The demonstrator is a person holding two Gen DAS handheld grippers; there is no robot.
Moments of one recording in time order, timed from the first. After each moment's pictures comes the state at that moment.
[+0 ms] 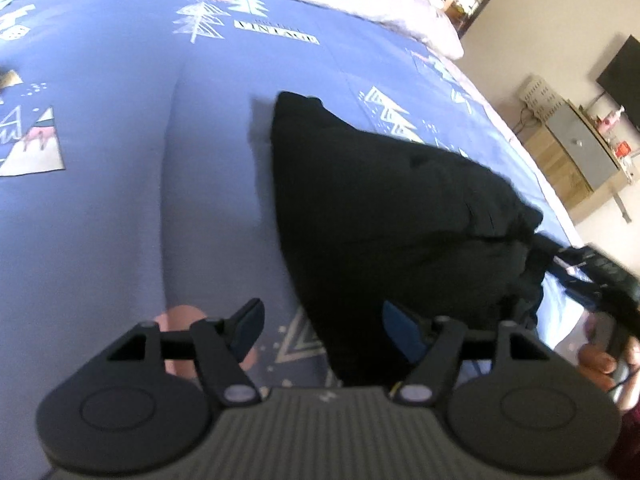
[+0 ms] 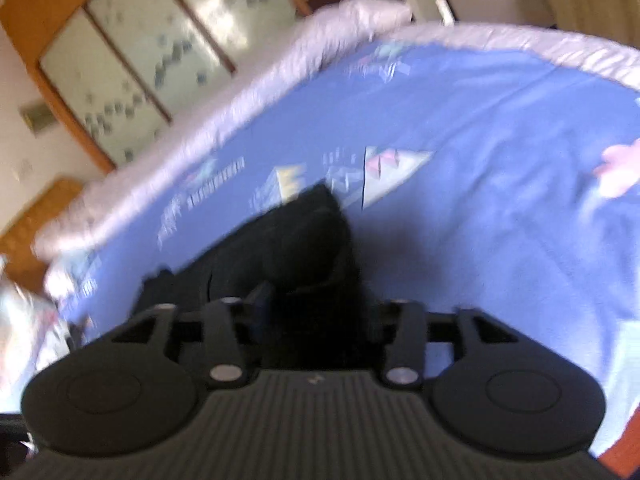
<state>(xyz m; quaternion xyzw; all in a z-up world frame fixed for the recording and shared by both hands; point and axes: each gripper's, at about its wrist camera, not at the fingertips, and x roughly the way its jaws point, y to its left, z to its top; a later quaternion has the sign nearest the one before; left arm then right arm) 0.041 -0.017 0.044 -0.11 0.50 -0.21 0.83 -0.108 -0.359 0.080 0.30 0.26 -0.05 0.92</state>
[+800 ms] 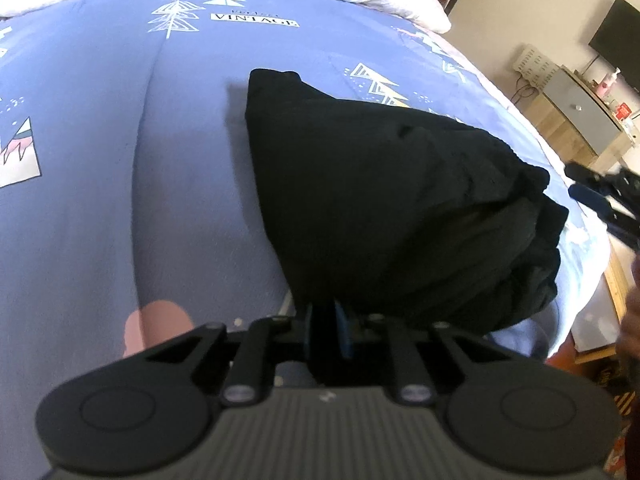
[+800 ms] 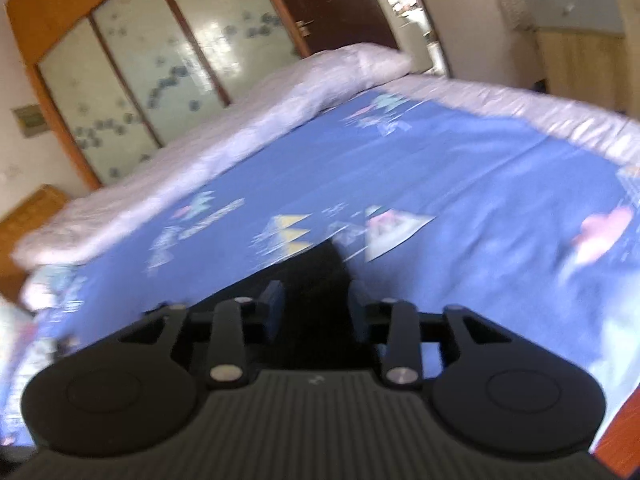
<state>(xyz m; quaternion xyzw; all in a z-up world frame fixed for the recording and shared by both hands) 0.029 -0.034 0.032 -0.06 0.50 -0.22 0.84 -0.088 -0.331 0.117 0.23 0.24 -0.10 0.94</state>
